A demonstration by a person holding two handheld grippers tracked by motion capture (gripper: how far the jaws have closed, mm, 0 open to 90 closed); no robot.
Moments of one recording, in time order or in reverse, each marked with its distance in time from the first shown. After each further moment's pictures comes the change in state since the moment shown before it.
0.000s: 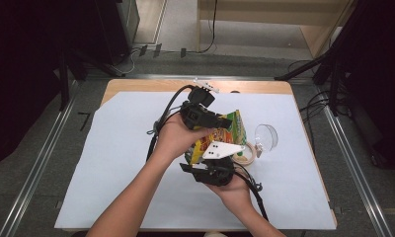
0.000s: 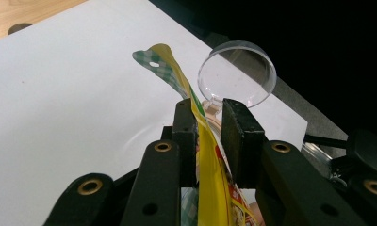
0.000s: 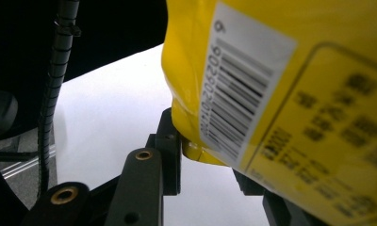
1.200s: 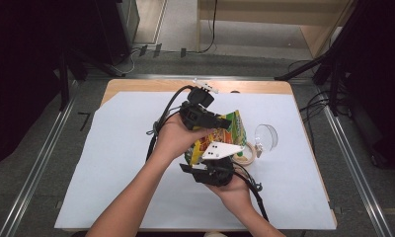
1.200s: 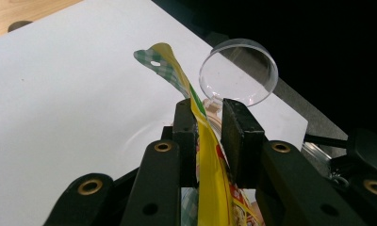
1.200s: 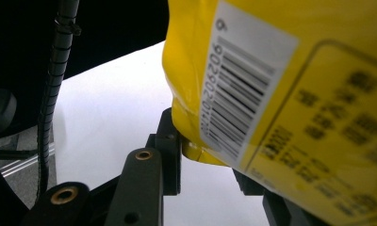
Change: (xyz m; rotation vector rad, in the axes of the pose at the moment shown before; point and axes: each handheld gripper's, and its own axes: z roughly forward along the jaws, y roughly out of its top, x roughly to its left) left arm 0.001 -0.001 0.000 0.004 0.001 0.003; right arm 0.000 0.000 0.001 0.007 -0.004 -0.005
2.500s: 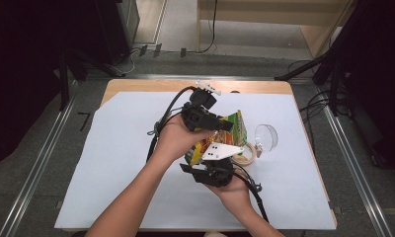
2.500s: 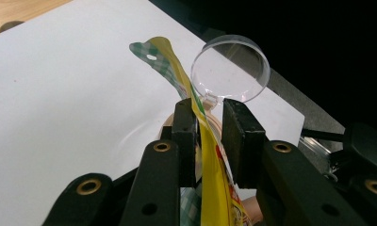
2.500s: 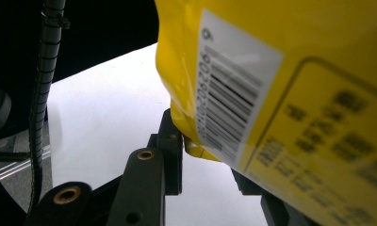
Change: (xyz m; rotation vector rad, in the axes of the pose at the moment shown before) left arm -0.005 0.001 0.001 0.017 -0.011 0.011; right arm 0.000 -0.003 0.002 -0.004 -0.009 0.004
